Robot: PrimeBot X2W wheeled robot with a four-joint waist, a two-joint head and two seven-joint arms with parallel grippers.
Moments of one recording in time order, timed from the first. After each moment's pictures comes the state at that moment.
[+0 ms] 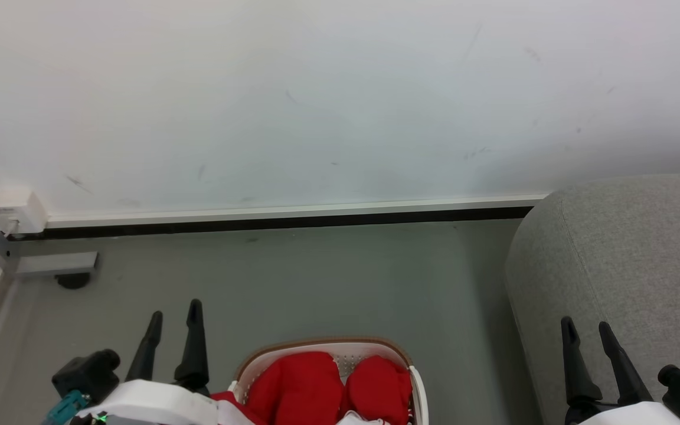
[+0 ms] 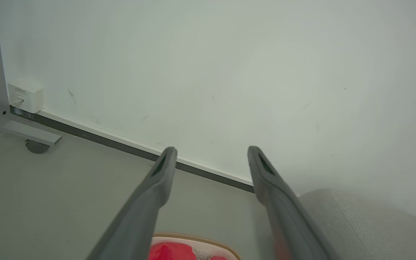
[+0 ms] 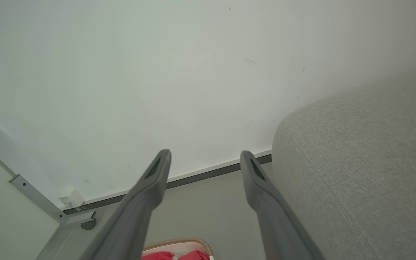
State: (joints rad) left arm -0.09 0.07 -0.05 0.17 -0.50 0.00 -0.14; right arm -0.06 -0.04 0.05 0.23 0.53 0.13 -0.15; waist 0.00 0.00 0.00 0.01
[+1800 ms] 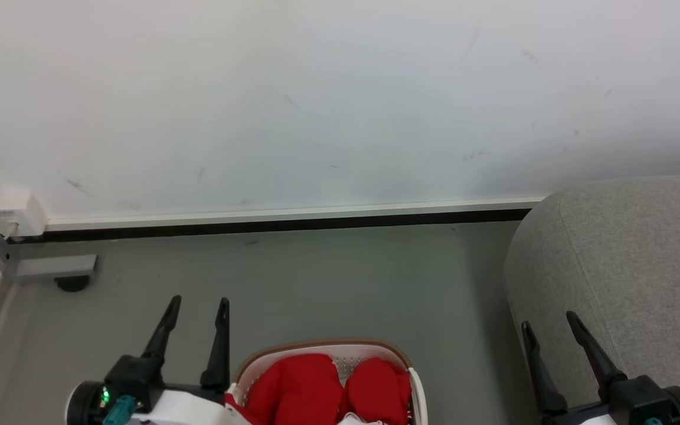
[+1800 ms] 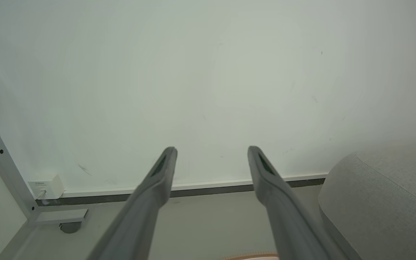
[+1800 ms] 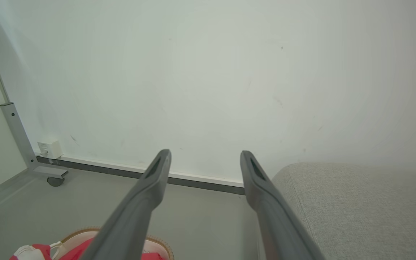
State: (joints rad) left arm -0.10 0.05 -0.06 0.19 -0.07 -0.01 -0.26; right arm -0.06 -0.05 0.11 0.23 0.12 0.13 -0.26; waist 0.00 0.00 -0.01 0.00
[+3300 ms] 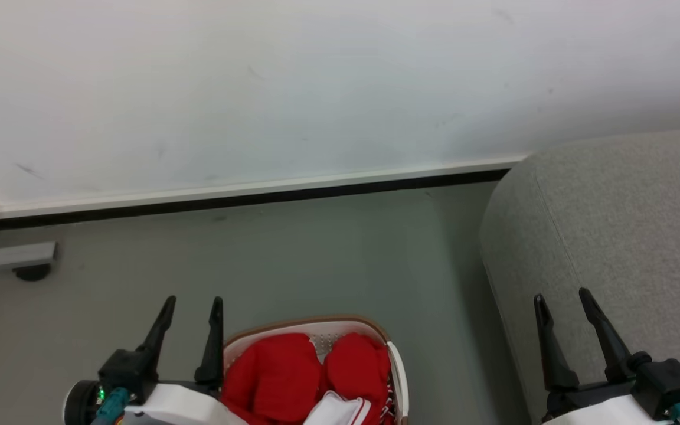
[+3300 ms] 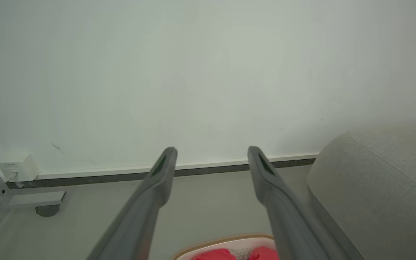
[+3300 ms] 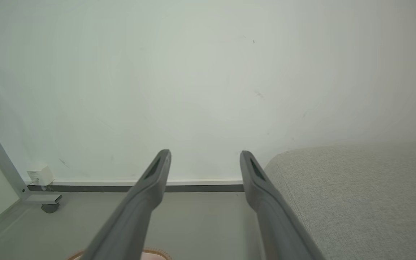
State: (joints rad) left arm -0.13 0.05 -0.03 0.24 -0.08 -0.03 -0.26; right arm -0.09 -0.05 0.11 0.18 0.24 0.13 -0.26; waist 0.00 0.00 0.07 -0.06
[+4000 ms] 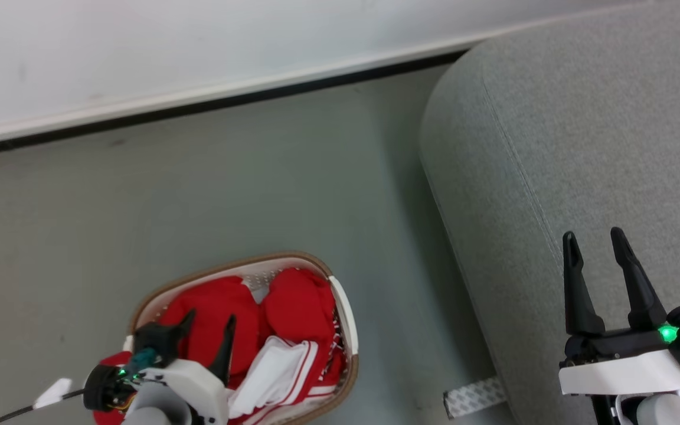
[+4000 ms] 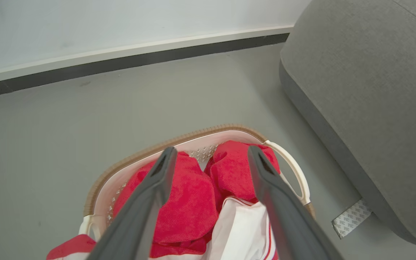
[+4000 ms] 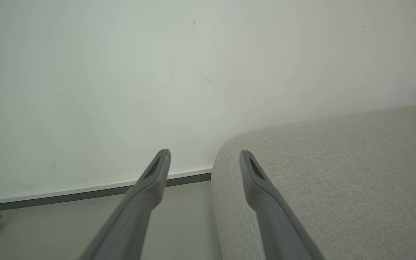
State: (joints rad) left arm -0.37 0.11 -0.13 0.74 -0.09 -0.13 -0.26; right arm -0.19 -0.05 0.07 0.10 0.30 0.13 -0.26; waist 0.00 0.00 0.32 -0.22
